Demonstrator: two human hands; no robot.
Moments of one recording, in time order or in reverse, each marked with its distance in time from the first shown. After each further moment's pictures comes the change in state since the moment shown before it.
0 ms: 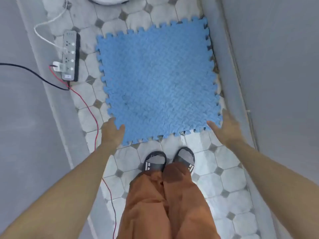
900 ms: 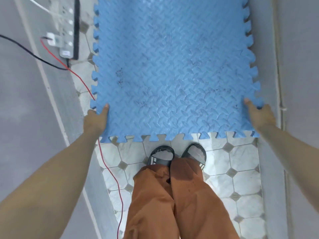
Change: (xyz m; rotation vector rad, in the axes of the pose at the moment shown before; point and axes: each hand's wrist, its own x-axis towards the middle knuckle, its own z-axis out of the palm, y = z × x) left_hand 0.066 -0.065 -0.010 -0.097 0.122 -0.370; right_hand 0.097 0.036 0.031 0.220 0.028 0.429
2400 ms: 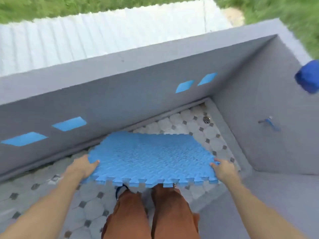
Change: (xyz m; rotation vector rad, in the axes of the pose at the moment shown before) left_hand -0.665 0.079 -0.091 1.720 -0.252 1.598; right_hand -0.807 0.424 -0.099 0.901 0.183 1.061
